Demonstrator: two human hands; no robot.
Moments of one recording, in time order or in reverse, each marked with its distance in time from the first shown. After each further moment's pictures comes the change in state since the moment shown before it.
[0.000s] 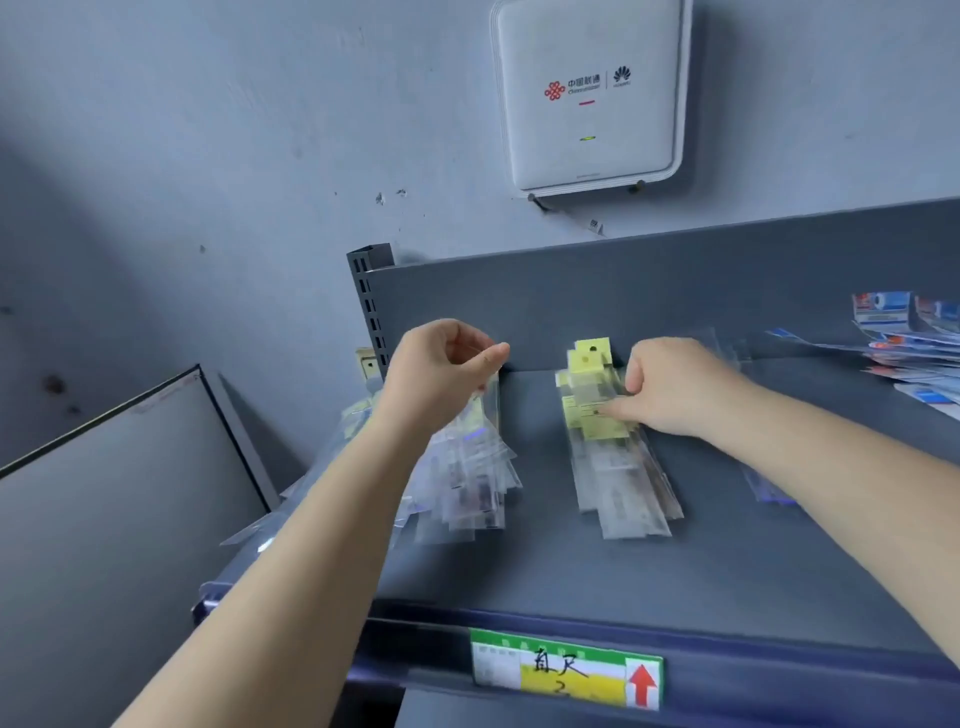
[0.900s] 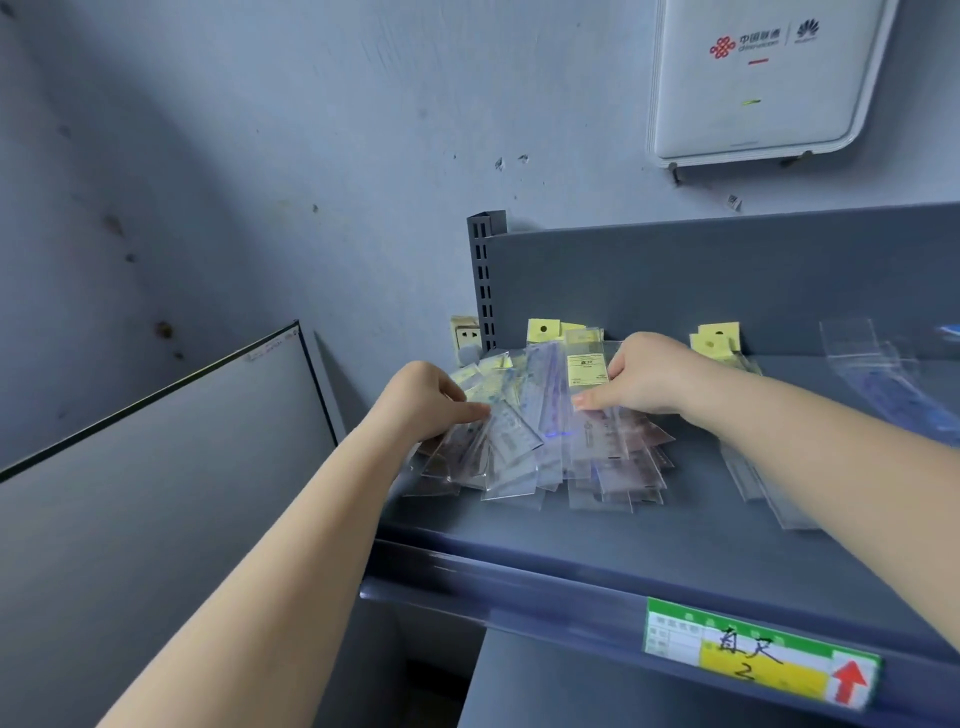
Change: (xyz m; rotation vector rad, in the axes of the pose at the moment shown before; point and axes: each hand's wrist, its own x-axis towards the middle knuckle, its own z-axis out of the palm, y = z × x) left_hand 0.001 -0.102 -0.097 0.481 -0.120 -0.328; right_hand 0.003 -0.121 0.029 0.146 -0.217 -0.025
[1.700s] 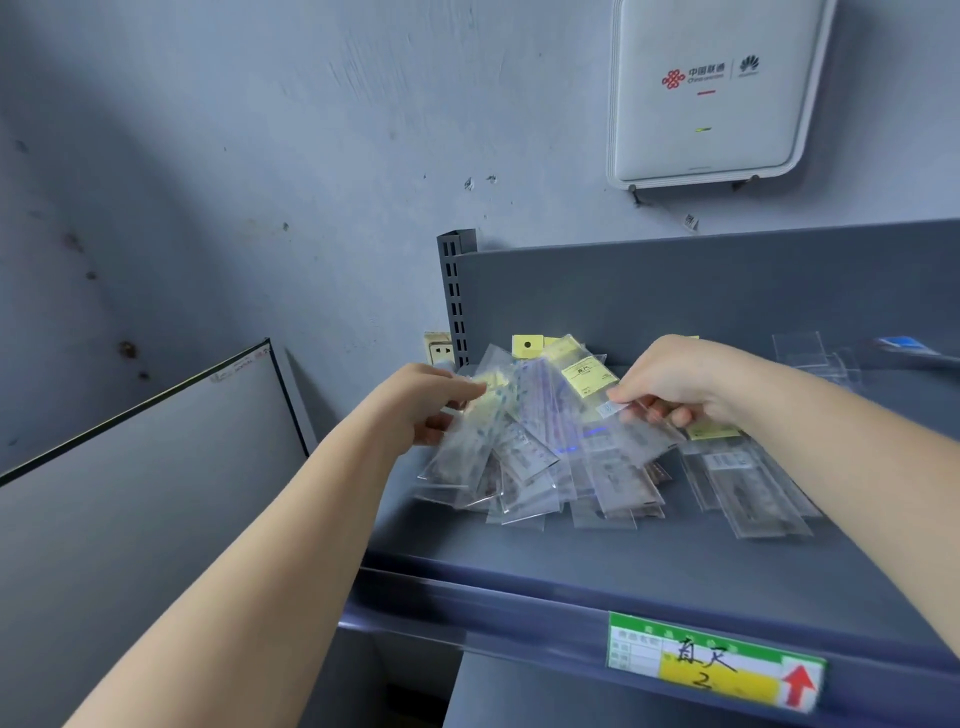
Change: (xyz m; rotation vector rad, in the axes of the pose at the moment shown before) left_hand 0.011 0.027 0.003 -0.578 -0.239 -0.146; right_hand 0.009 0.041 -0.021 0.437 -0.109 0.161
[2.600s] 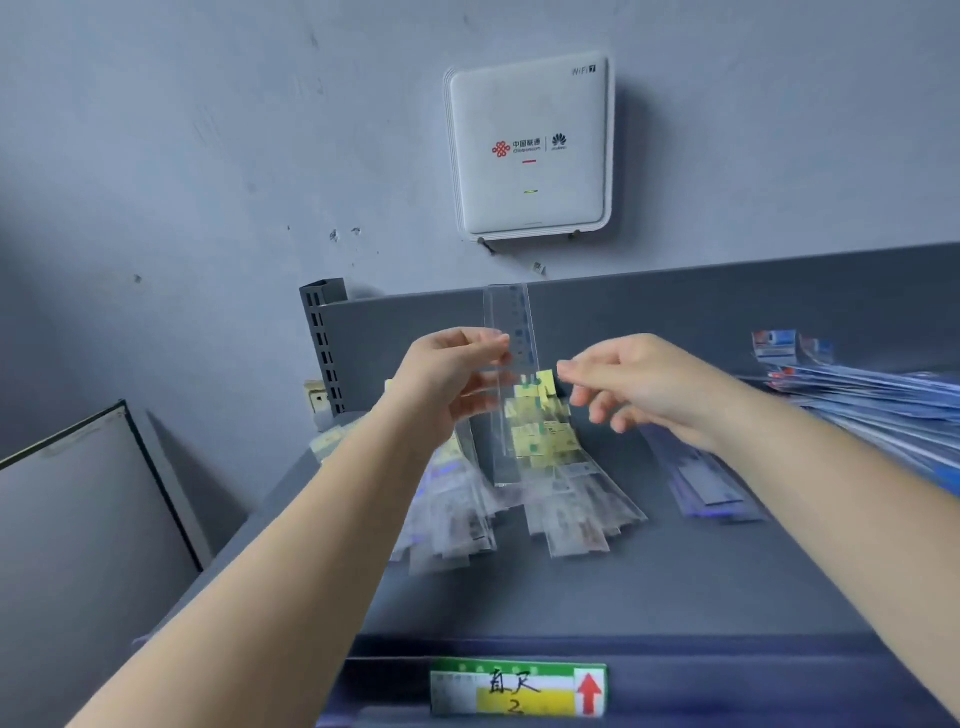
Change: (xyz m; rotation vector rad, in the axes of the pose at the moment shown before) left_hand -0.033 0.090 0.119 -0.431 -0.192 0.305; right_hand -0.053 0.054 -0.074 0.300 0.117 -0.291
